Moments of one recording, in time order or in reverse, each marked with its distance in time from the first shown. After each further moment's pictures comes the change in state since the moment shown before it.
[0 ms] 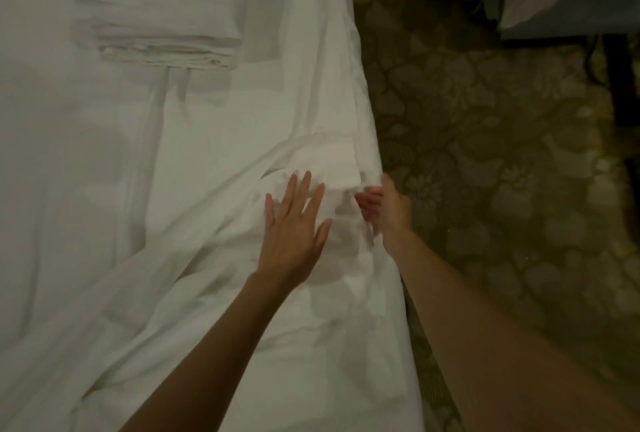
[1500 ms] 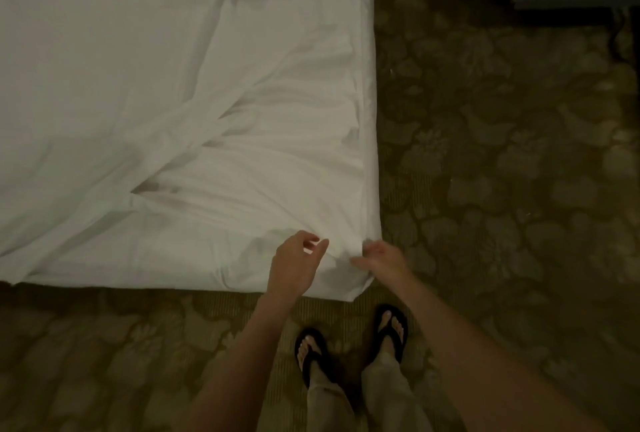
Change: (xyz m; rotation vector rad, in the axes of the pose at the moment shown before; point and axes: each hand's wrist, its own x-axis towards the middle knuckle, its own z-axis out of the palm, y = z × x) left_hand -0.318 0.122 0.123 -0.638 0.092 -0.569; right_hand -0.175 0.236 -0.244 -0.701 -0.444 -0.061
